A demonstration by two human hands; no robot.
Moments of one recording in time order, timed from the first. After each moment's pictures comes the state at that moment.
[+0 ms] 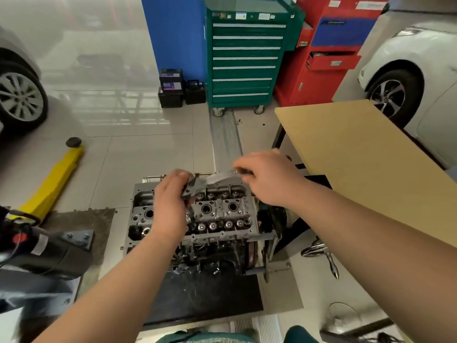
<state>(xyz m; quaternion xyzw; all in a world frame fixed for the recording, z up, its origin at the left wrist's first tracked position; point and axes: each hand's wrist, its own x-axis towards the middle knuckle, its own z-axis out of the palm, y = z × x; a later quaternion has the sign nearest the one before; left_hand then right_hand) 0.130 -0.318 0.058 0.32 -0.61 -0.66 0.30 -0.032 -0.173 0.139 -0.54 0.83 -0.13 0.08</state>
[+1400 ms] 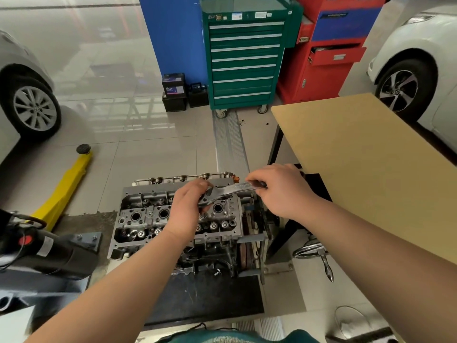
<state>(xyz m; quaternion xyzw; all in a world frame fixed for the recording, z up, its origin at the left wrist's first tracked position) 0.079 -0.271 0.026 0.28 -0.62 -0.71 0.21 -0.082 -0.099 0.097 -0.49 0.85 -0.20 0.07</state>
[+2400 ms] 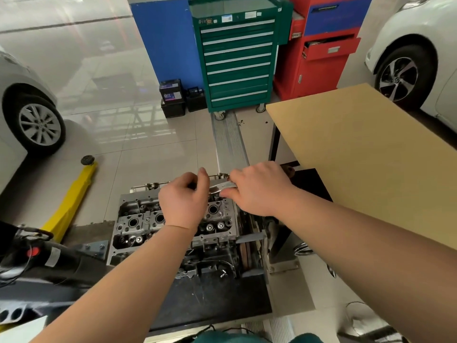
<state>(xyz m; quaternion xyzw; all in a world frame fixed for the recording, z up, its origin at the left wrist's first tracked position) 0.051 -0.252 0.051 0.35 -0.82 -0.29 0.35 -0.083 -0.113 0.089 -0.58 0.81 -0.04 -0.06</state>
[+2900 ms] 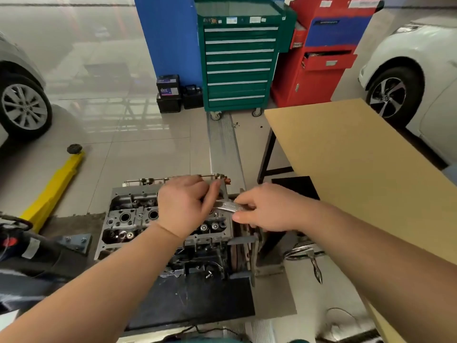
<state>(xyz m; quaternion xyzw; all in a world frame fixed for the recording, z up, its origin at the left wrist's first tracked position) 0.063 -0.265 0.051 0.13 -0.91 -0.09 0.37 -0.070 -0.084 0.110 -0.51 0.80 -0.12 0.31</state>
